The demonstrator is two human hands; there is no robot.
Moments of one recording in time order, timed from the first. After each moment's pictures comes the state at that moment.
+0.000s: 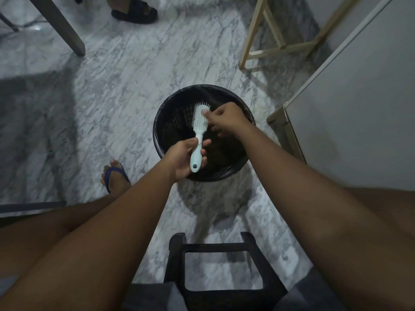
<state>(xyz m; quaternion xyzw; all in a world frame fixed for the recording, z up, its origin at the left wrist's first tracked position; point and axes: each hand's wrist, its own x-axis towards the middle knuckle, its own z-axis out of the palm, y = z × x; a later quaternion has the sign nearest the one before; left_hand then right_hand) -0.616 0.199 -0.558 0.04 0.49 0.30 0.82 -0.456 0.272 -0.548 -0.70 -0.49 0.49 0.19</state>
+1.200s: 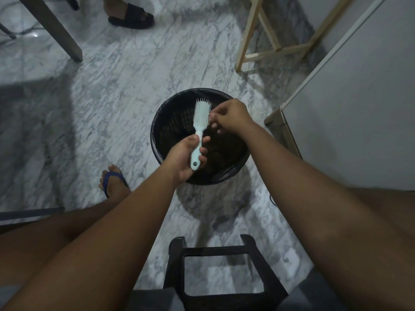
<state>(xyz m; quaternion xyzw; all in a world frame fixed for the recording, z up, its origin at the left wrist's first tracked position) -0.601 0.203 -0.555 0.04 0.48 0.35 0.80 -0.440 0.278 -0.544 -0.68 -0.50 0.47 0.24</state>
